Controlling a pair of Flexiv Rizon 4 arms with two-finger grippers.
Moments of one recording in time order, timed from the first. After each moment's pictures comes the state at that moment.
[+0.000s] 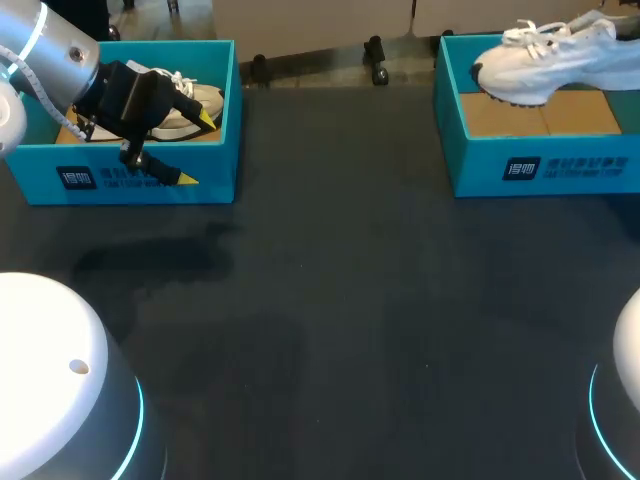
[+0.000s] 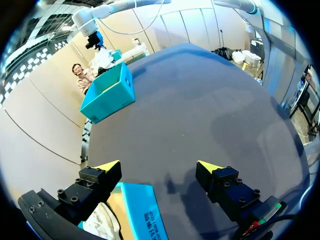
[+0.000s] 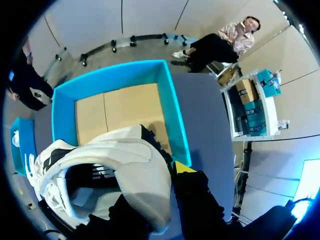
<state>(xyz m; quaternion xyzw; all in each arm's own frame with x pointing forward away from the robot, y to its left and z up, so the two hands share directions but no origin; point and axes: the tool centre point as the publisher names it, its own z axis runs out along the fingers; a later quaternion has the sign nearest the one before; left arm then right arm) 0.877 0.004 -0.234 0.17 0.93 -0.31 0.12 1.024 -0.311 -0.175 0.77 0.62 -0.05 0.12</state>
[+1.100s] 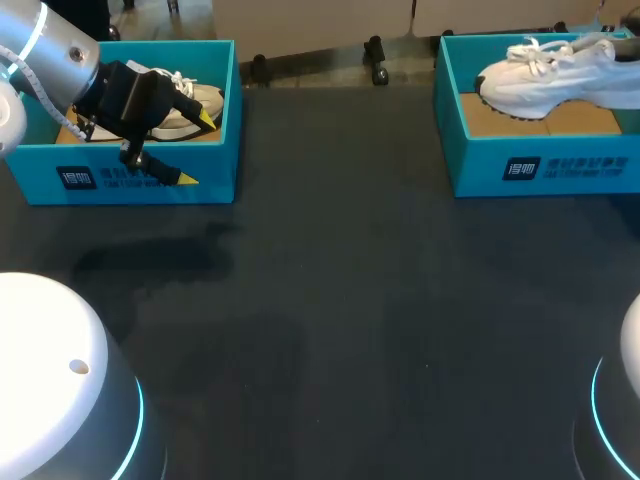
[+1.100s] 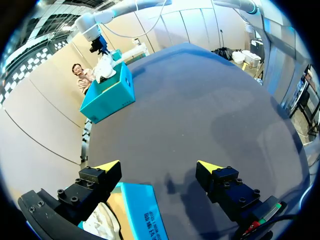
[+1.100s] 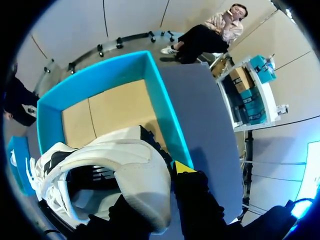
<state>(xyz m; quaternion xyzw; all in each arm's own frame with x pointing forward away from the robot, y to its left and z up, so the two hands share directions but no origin) 0.877 0.004 -0.234 0.17 0.93 -0.31 0.12 1.024 -0.328 -0.220 0.81 0.57 -0.05 0.13</state>
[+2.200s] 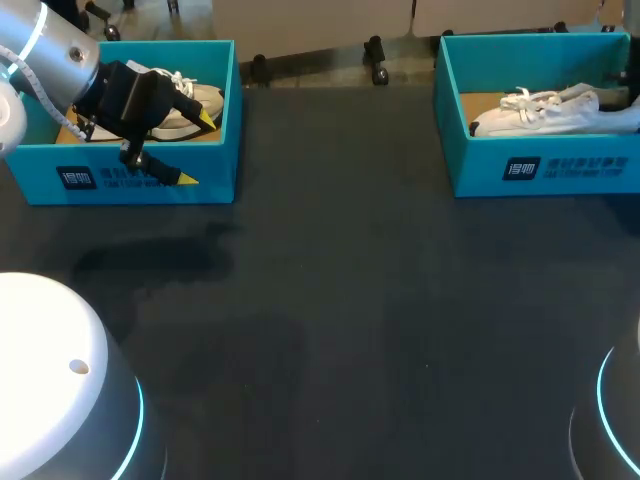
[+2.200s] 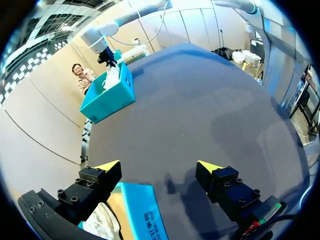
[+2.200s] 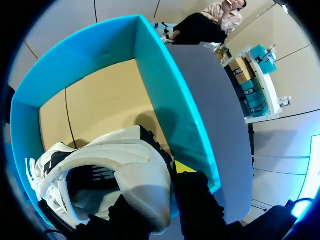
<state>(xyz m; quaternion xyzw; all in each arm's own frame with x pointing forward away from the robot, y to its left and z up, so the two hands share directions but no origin) 0.877 0.004 -0.234 0.17 0.93 -0.31 0.12 1.021 -0.339 -0.318 0.82 0.55 -0.08 0.12</state>
